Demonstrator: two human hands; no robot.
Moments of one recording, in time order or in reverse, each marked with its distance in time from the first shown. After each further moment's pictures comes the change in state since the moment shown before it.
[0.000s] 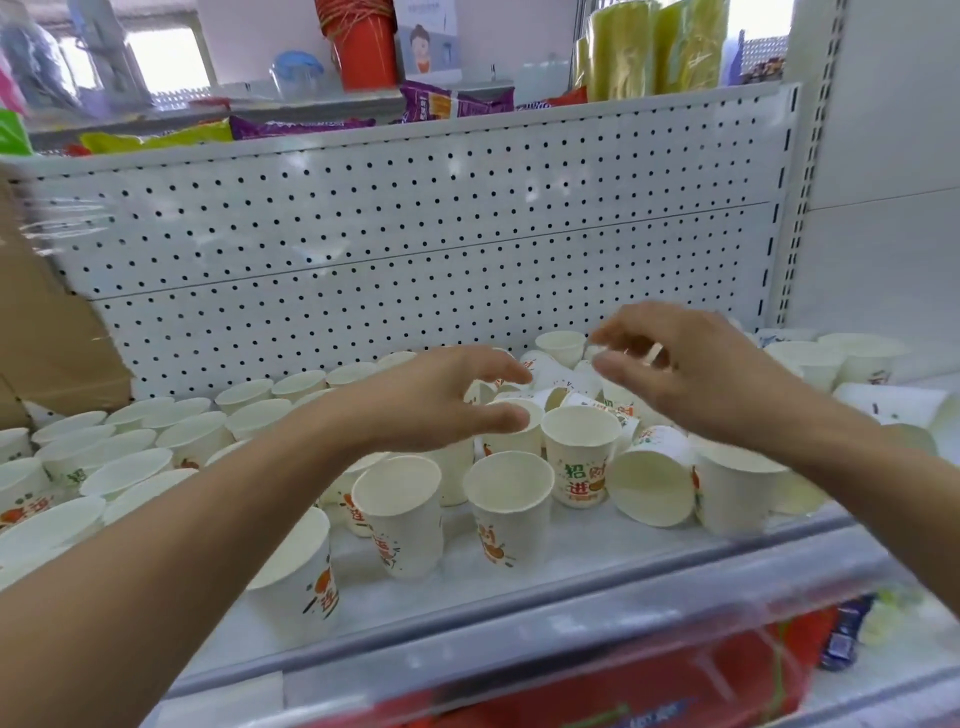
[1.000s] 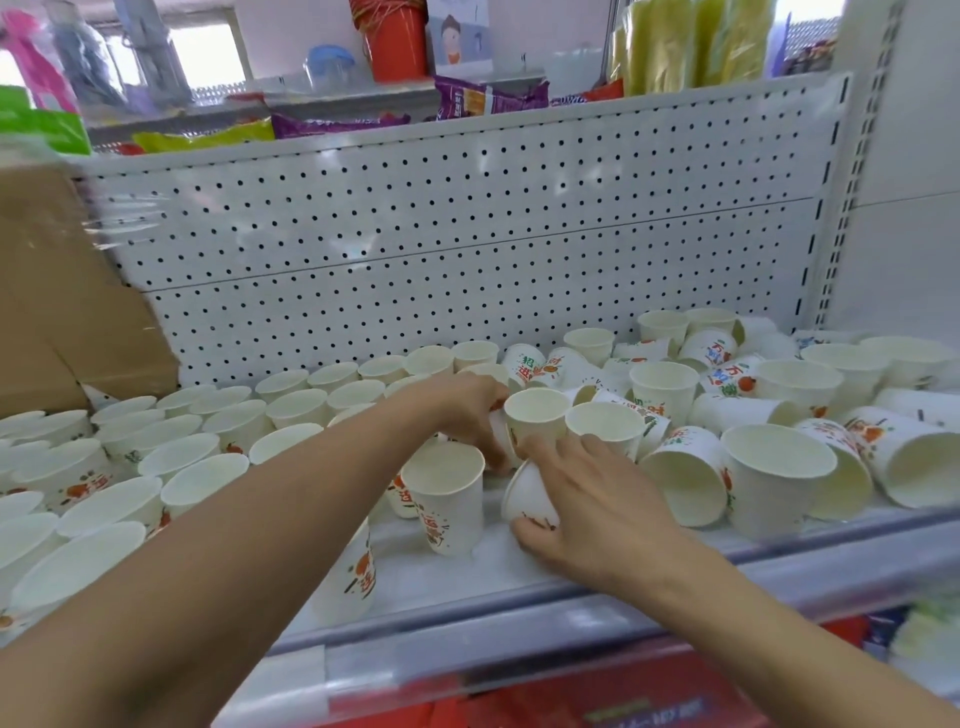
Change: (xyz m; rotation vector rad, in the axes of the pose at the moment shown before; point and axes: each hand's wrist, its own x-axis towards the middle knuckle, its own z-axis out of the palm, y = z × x) left_hand 0.056 -0.053 0.027 0.349 -0.271 -0.240; right_hand -0.038 -0.054 0.101 -0.323 -0.153 -0.055
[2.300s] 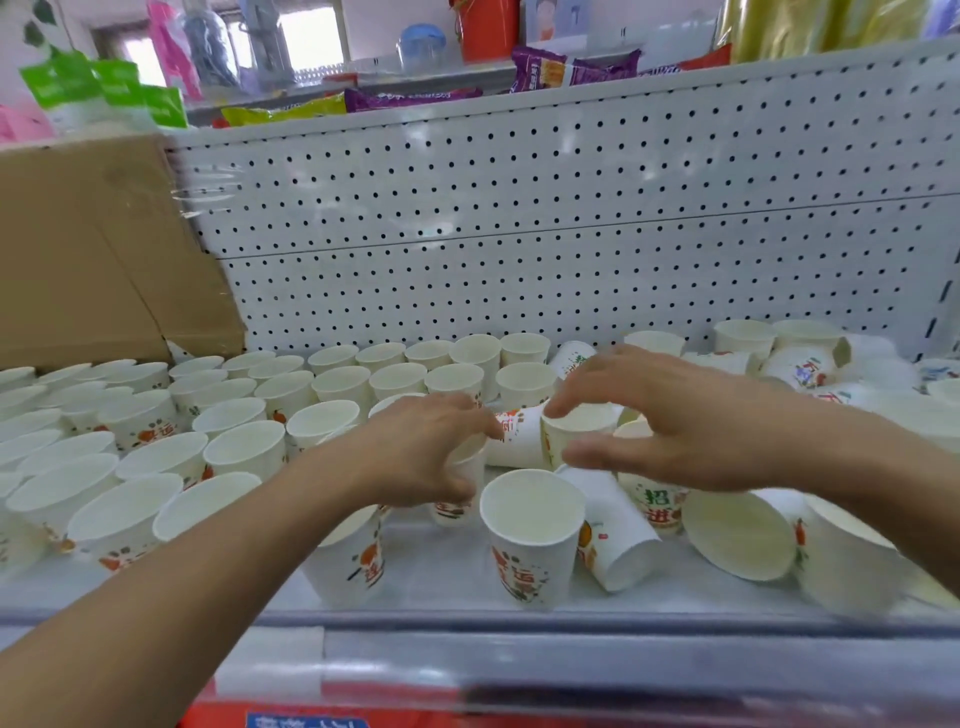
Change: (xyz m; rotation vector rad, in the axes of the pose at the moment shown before) left_hand -0.083 -0.019 0.027 0.063 0.270 0.004; right_hand 0.060 0.060 -0.064 0.252 -0.261 -0.439
